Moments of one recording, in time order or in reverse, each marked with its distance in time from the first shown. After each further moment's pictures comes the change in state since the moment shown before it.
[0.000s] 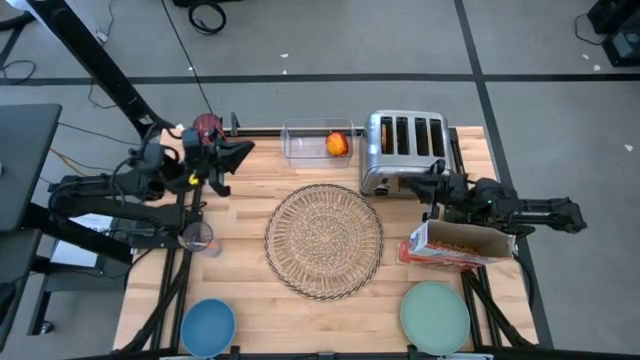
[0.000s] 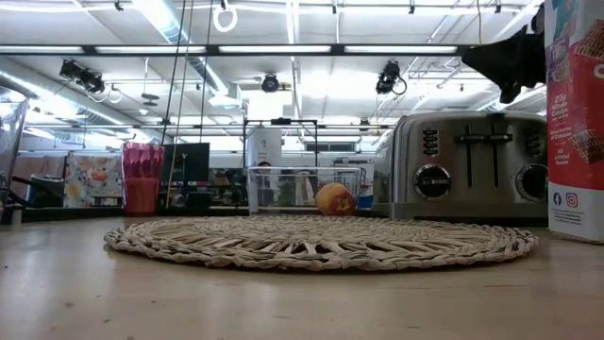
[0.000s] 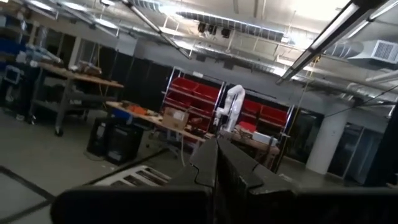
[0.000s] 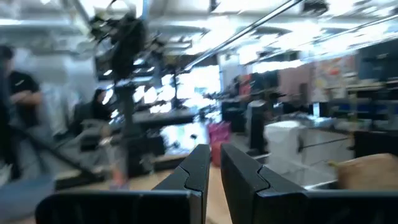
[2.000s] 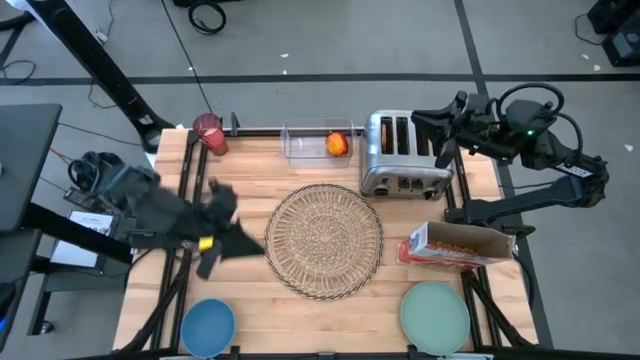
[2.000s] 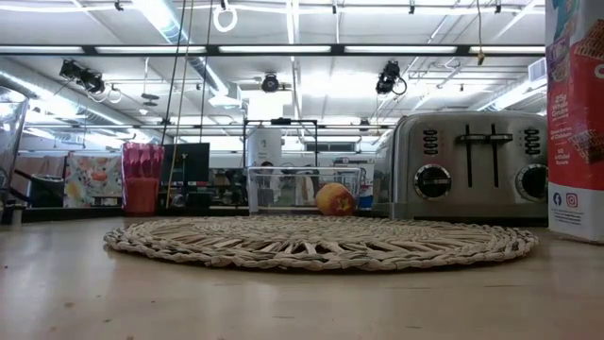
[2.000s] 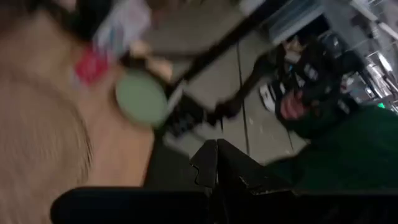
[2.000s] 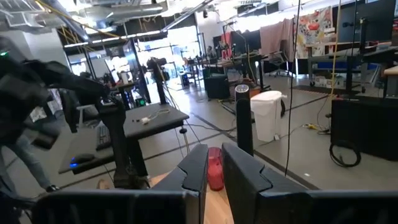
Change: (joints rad) left arm -0.623 0.546 0.975 -1.095 0.059 -0.728; right arm 0.000 0.776 1.287 -0.734 0.058 0.131
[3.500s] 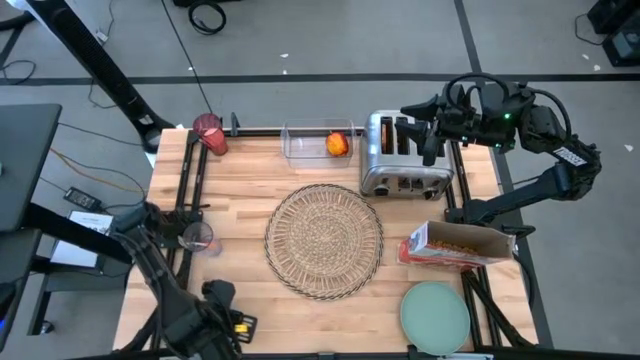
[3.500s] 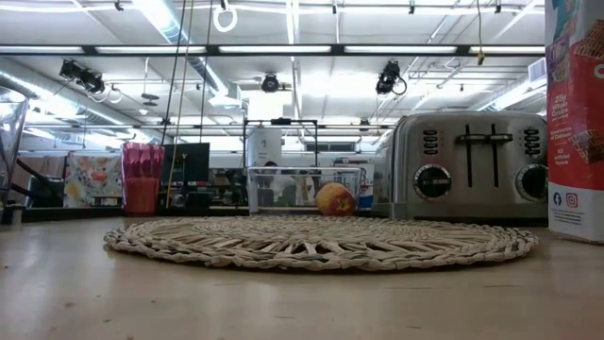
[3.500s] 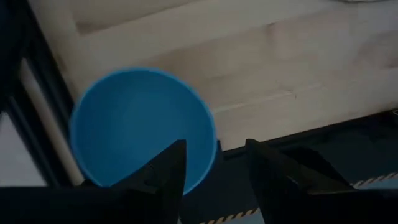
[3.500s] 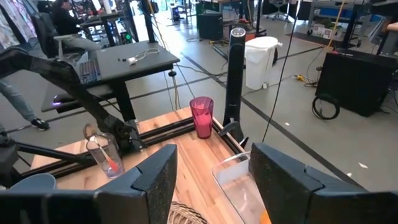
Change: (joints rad) left arm -0.347 0.541 -0.001 -0.651 0.180 -1.237; right arm 0.000 0.251 0.389 -0.437 -0.009 0.013
